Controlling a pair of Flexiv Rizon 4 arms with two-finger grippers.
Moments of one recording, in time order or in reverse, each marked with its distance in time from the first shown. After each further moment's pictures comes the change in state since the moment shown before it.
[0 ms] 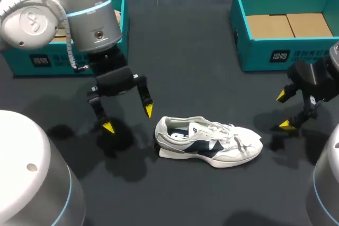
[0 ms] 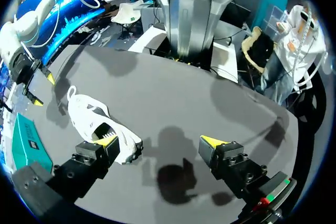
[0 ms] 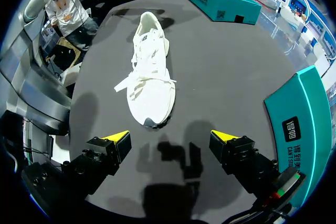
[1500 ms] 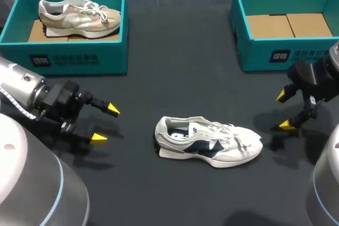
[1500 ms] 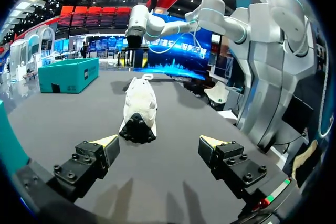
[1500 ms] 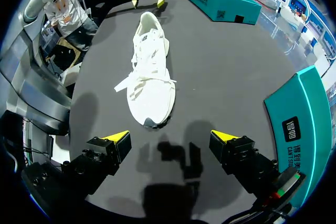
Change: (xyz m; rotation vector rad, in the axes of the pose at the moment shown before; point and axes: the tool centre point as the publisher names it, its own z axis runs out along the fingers) left arm 0.043 0.082 0.046 0.714 -0.531 -0.712; right arm 0.000 0.000 0.000 0.000 0.000 0.000
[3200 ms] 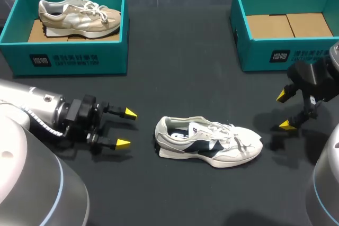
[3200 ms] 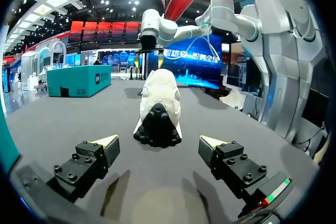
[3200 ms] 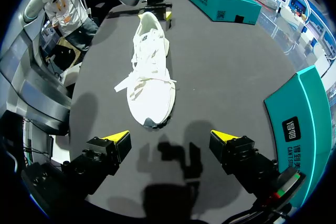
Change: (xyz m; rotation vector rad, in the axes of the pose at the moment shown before) left arm -0.038 0.028 0.056 0.114 -0.123 0.037; right arm 0.000 0.000 0.000 0.000 0.000 0.000
